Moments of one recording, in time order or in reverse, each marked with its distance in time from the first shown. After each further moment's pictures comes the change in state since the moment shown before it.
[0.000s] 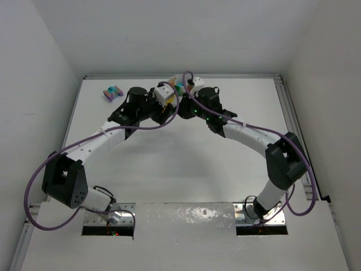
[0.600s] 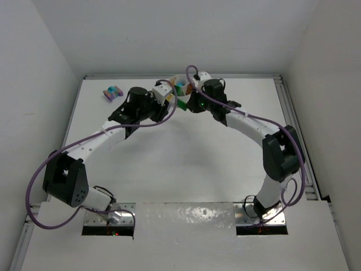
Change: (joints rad) left arm 0.006 0.023 -0.002 -0.010 -0.053 -0.069; right arm -0.091 0.069 0.093 -0.162 0.012 -0.104
